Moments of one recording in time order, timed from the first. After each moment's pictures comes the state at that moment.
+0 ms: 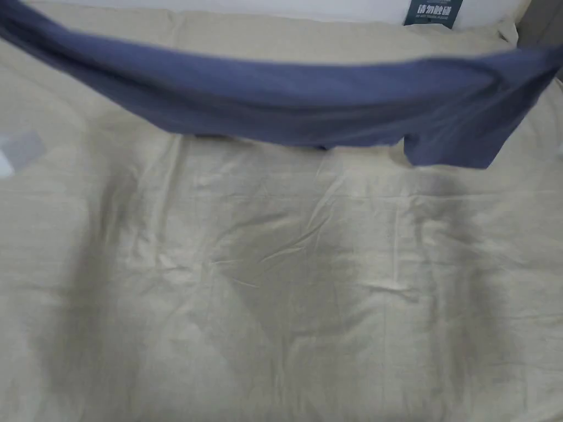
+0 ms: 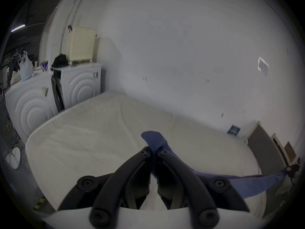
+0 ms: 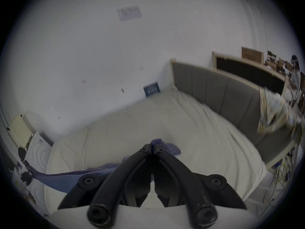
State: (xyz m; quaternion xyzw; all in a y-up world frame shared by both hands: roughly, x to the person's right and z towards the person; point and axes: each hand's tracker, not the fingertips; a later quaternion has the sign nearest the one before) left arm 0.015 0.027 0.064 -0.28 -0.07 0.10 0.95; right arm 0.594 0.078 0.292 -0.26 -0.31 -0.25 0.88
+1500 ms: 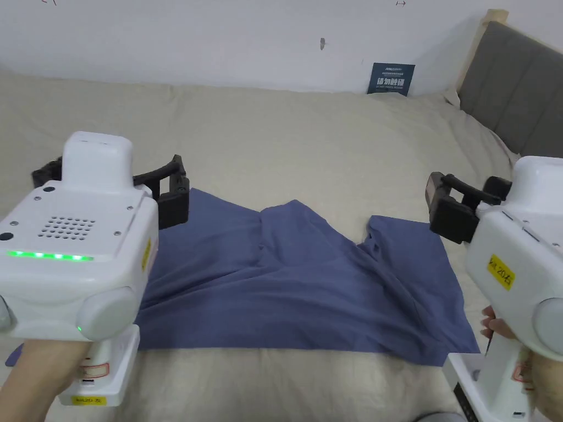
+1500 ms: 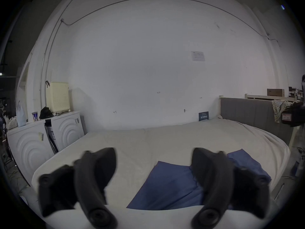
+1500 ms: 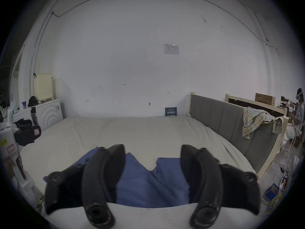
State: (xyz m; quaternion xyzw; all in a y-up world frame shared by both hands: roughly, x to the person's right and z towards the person) left arm 0.065 -0.026 0.343 -0.04 -0.21 -0.06 0.98; right arm 0.369 -0.008 0.509 -0.09 -0.23 -0.03 0.97
